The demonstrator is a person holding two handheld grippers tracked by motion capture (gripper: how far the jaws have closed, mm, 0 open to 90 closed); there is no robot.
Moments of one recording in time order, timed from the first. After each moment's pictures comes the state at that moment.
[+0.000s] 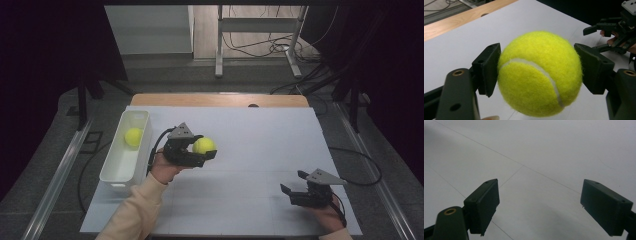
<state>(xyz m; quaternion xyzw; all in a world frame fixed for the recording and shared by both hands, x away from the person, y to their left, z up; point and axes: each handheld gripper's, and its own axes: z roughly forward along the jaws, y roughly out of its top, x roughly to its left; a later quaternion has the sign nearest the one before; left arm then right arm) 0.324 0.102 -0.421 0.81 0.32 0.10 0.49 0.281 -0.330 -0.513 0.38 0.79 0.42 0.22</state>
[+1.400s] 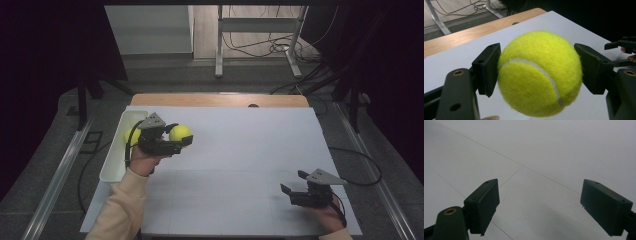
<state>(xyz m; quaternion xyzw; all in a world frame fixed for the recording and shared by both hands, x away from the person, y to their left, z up) 0.330 0.161 -0.409 0.76 0.38 0.14 0.51 0.281 -0.330 -0.513 0.38 0.79 0.42 0.22</state>
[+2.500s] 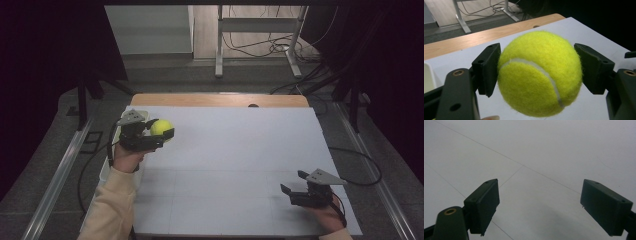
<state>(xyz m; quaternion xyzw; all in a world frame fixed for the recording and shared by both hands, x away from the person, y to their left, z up) 0.331 0.206 -0.408 0.73 0.43 0.17 0.50 0.281 -0.330 -0.513 0.38 0.79 0.42 0.22</state>
